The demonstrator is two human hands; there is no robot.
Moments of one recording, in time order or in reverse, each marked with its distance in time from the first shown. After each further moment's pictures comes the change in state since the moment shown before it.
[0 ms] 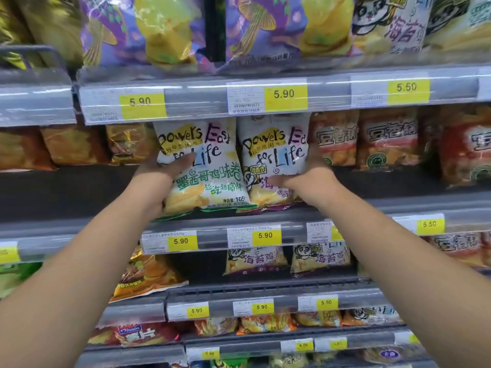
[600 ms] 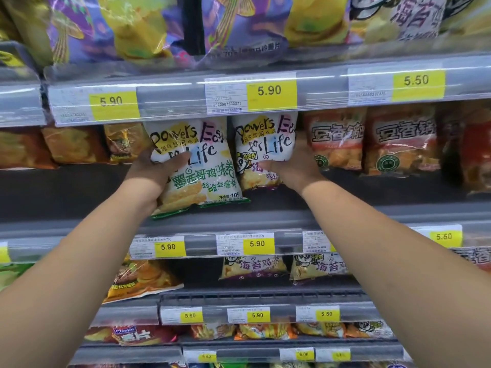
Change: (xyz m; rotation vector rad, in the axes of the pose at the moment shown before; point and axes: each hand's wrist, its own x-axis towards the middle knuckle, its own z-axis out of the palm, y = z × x) left_hand 0.026 -0.008 0.004 0.081 0.094 0.002; right_hand 0.080 0.023 0.023 0.007 0.092 -0.130
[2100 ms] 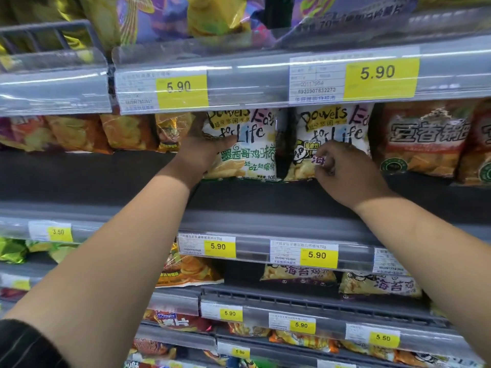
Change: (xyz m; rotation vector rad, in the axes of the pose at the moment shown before) left_hand 0.064 -0.003 -0.010 0.215 -0.011 0.190; right_hand -0.006 0.002 0.018 -0.490 -0.057 -0.478
